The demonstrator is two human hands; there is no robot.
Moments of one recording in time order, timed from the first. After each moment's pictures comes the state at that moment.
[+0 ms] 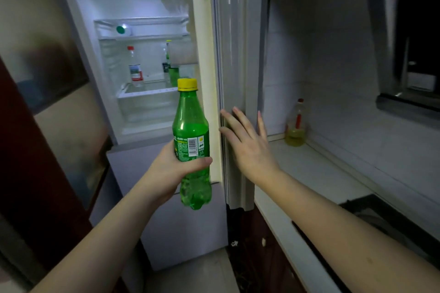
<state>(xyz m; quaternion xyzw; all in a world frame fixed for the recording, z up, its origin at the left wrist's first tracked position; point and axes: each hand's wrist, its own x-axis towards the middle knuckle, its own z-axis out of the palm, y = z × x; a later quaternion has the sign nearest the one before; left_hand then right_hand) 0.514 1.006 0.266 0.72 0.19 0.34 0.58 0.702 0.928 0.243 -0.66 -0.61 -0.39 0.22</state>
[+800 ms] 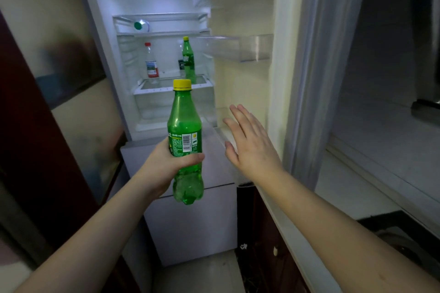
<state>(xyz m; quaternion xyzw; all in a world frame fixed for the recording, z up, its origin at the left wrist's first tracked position) 0.507 1.057 0.260 0.69 0.27 0.36 0.56 0.703 0.971 0.247 -0.63 -0.64 -0.32 0.31</state>
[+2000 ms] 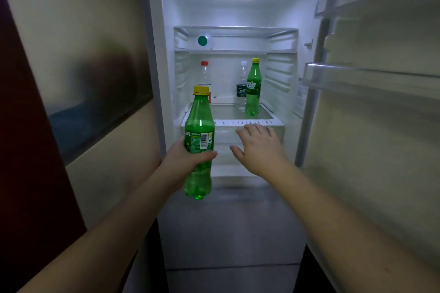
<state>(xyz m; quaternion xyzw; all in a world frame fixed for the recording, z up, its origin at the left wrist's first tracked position) 0.510 1.421 0.276 0.66 0.35 0.43 0.51 0.697 1.358 0.294 -0.73 -0.63 -0.23 0.12</state>
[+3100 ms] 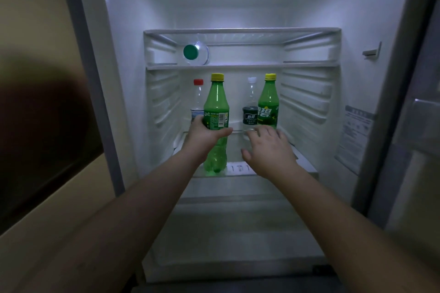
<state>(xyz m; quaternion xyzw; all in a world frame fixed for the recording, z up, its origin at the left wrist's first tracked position) 0.691 1.711 0.326 0.65 0.37 0.50 0.44 0.812 1.583 0.326 -0.76 -0.60 -0.22 0.13</state>
